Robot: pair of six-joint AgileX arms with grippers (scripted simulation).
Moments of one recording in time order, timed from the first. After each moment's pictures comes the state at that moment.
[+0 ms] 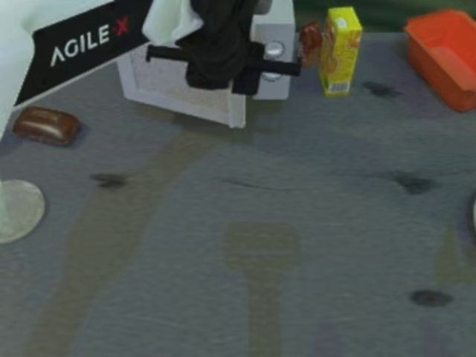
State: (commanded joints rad) left arm -0.59 2.11 1.85 -0.81 -0.17 -0.31; right arm 0.00 0.00 0.00 0.00 0.00 0.00
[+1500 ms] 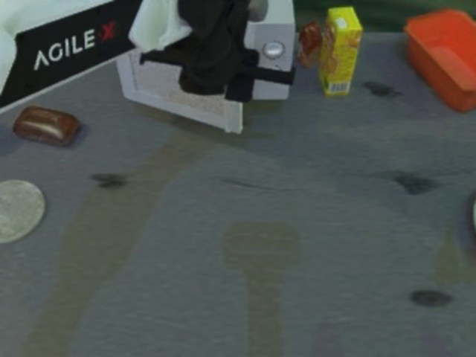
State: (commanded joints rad) left arm -0.57 2.07 1.78 -0.77 -0.15 -0.26; right arm 0.00 0.00 0.00 0.00 0.00 0.00
